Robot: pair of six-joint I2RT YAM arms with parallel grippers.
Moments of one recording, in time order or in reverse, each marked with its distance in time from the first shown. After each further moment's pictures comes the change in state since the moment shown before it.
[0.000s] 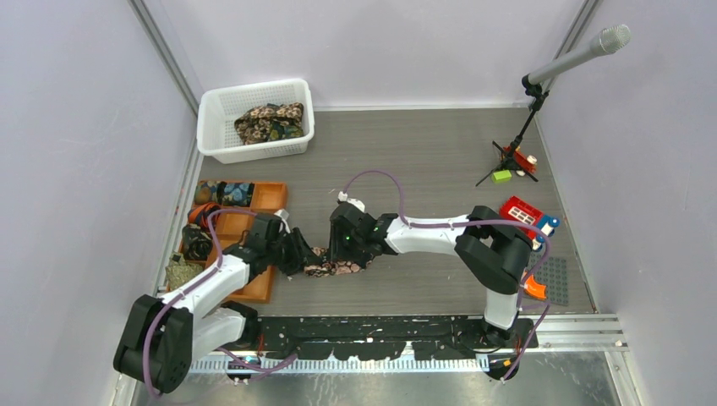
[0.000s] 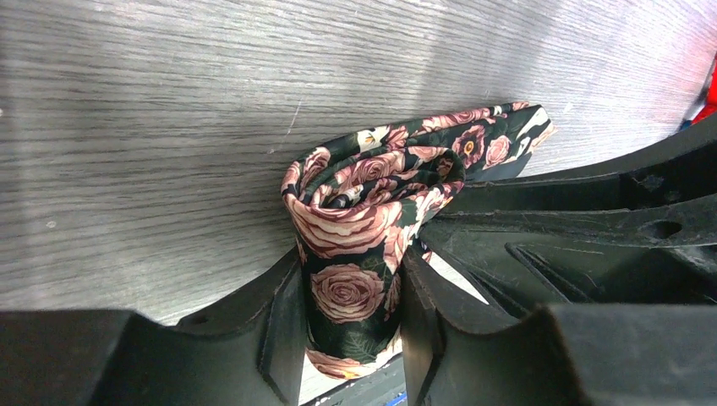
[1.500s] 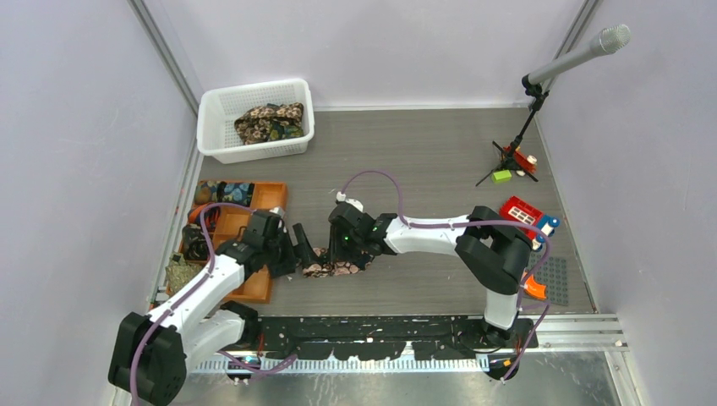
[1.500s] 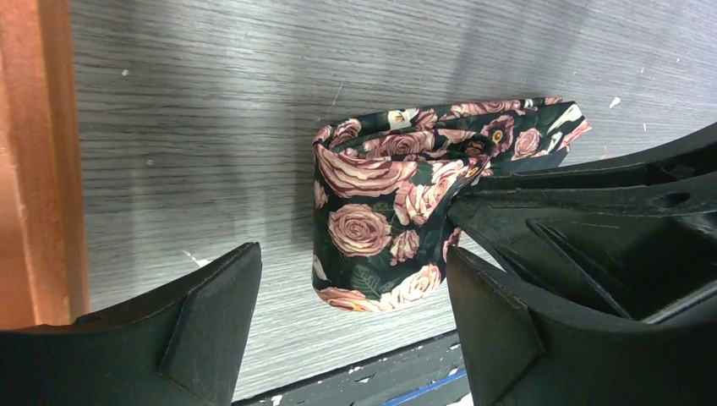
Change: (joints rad) left arm -0.018 -0.098 0.113 -0.283 -0.137 0.079; right arm 0.009 0.000 0.018 -0.022 -0.012 -0.002
